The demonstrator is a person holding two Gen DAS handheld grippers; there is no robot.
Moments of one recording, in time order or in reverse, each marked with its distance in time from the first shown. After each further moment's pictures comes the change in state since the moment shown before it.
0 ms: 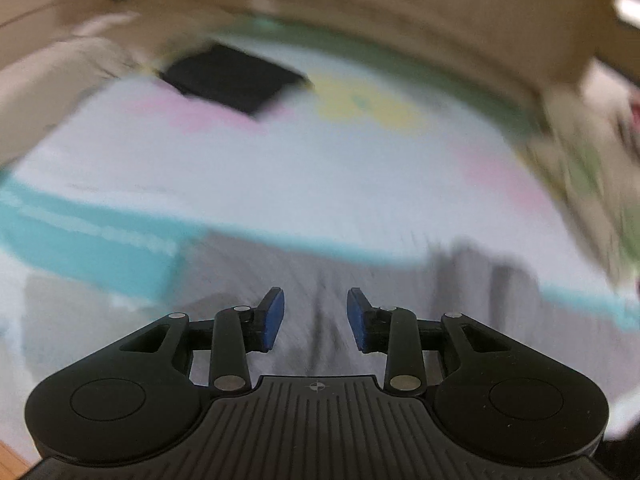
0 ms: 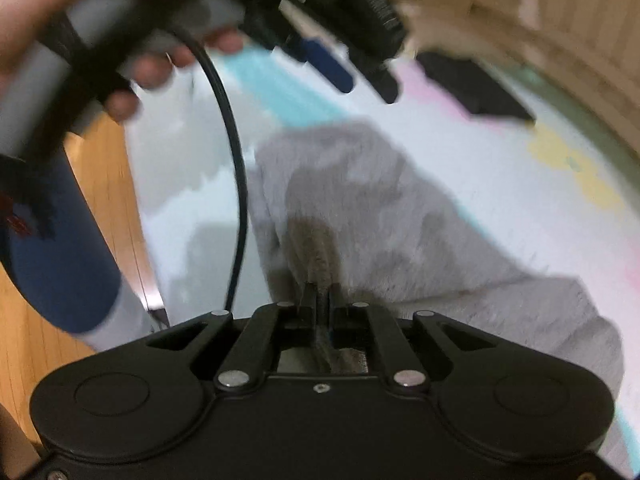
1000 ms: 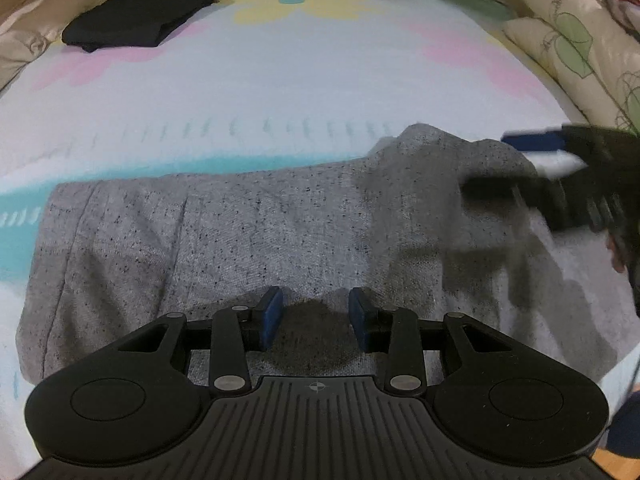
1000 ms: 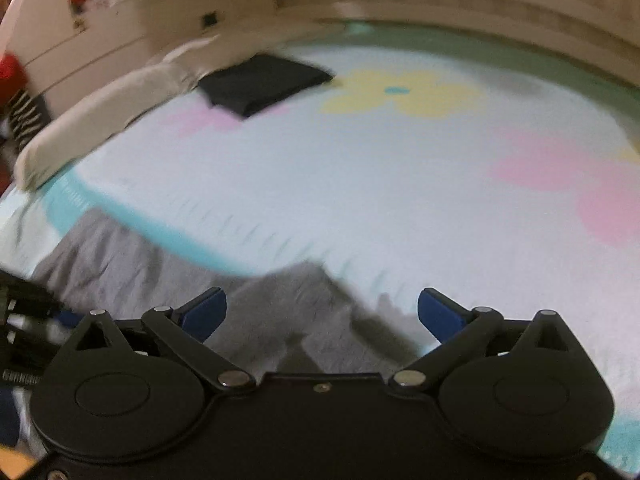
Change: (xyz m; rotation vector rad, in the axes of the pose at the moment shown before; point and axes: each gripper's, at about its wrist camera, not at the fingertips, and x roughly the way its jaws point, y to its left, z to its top) left arm 0.087 -0.071 -0.013 0.137 0.202 0.008; right arm 0.005 -0.235 -0.048 0.480 -0.094 -0.066
